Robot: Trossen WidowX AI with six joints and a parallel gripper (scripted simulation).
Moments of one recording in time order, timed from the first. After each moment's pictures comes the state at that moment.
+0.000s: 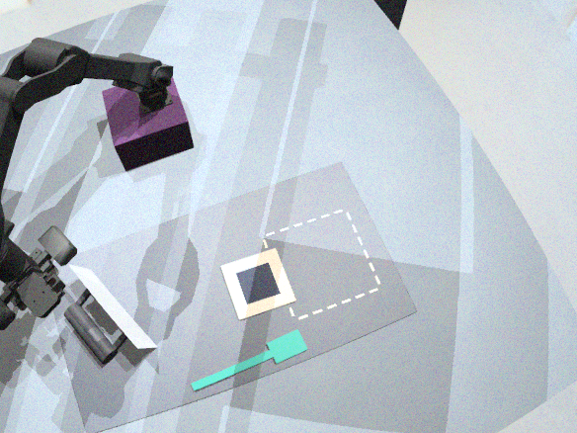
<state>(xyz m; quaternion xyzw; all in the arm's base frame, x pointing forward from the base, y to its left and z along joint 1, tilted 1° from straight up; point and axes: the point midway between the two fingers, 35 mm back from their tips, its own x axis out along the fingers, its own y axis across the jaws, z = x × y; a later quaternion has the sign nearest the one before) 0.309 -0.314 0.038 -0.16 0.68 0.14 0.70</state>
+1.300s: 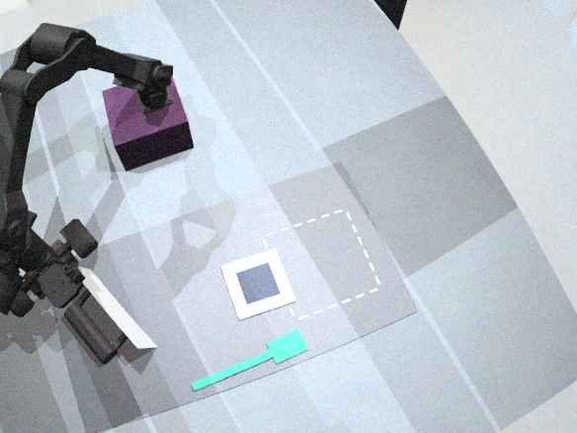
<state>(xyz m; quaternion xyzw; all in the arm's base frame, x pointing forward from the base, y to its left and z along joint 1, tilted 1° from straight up) 0.296 -0.282 0.014 -0.14 0.68 0.12 0.71</state>
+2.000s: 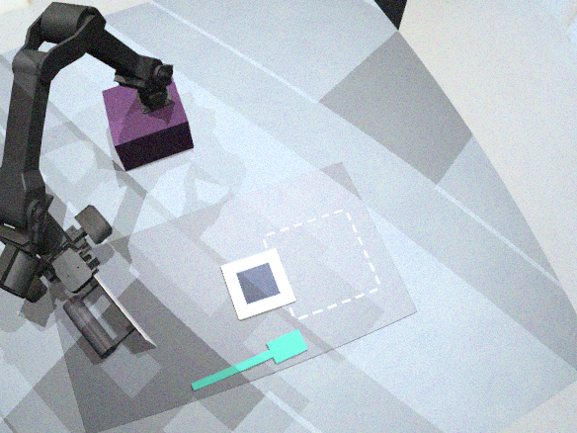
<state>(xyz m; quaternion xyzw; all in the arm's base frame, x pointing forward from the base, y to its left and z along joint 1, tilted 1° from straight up) 0.284 -0.250 0.015 -0.14 0.68 0.12 0.71</state>
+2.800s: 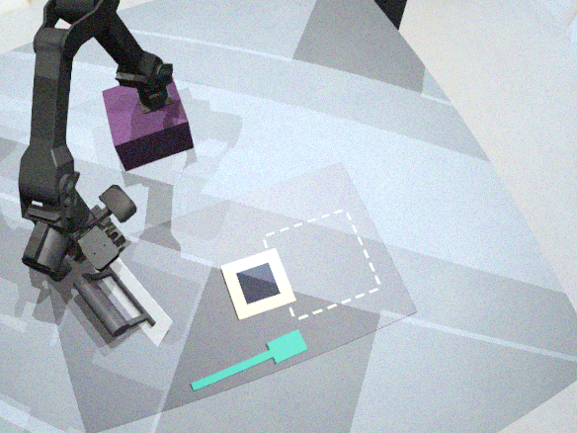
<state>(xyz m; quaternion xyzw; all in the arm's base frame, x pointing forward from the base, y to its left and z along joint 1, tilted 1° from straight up) 0.264 -0.199 0.011 -0.13 0.68 0.13 0.71</state>
